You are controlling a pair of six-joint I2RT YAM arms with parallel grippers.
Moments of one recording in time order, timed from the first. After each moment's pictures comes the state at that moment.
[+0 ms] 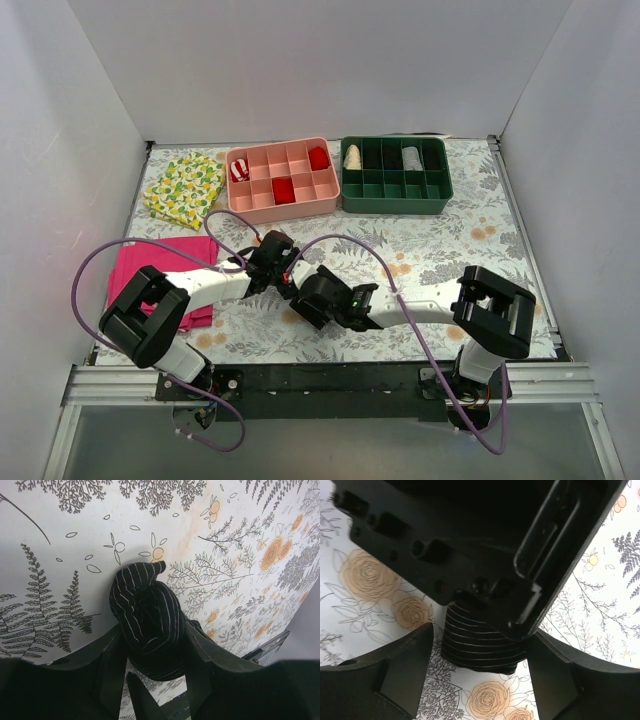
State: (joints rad) left arm -0.67 1.51 0.68 -0.07 0.14 -1.08; right arm 1.24 1.65 0.88 -0.10 0.36 0.10
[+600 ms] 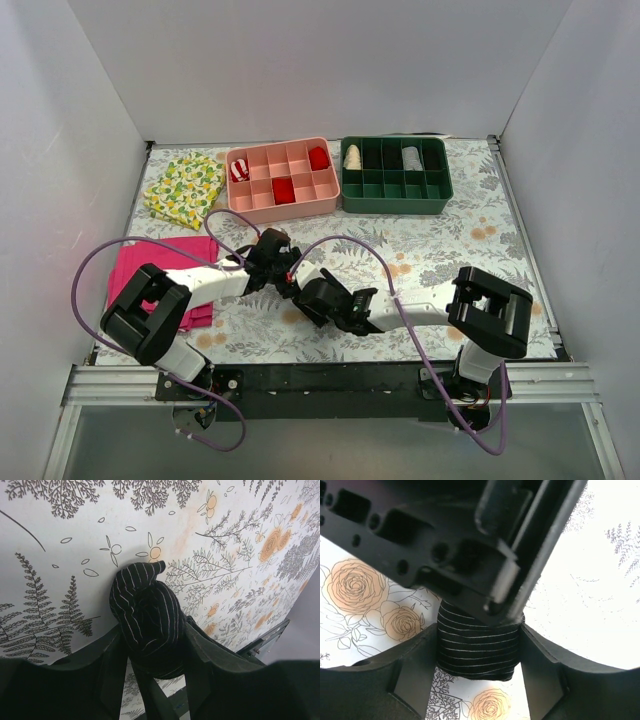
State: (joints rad) left arm -0.64 1.52 0.68 -0.06 0.21 -1.03; right arm 1.25 1.67 0.83 -0.02 0.45 0.15
